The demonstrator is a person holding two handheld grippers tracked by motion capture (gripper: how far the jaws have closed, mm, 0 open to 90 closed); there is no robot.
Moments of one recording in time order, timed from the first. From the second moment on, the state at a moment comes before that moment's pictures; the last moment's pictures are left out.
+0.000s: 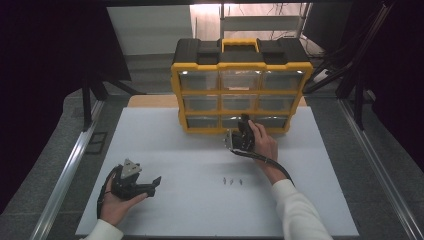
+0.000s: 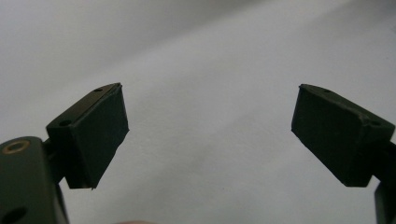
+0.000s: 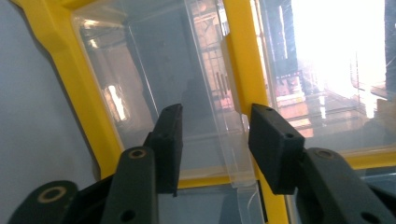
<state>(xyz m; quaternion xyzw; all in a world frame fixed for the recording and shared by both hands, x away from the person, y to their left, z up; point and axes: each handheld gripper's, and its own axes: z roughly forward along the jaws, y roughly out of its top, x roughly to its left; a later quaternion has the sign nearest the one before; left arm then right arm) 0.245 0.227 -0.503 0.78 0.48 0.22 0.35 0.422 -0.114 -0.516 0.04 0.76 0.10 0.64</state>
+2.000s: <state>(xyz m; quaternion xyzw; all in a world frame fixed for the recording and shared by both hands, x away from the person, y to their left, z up) 0.244 0.226 -0.502 0.78 0.47 0.22 0.35 0.410 -0.115 -0.514 0.05 0.75 0.09 0.66</state>
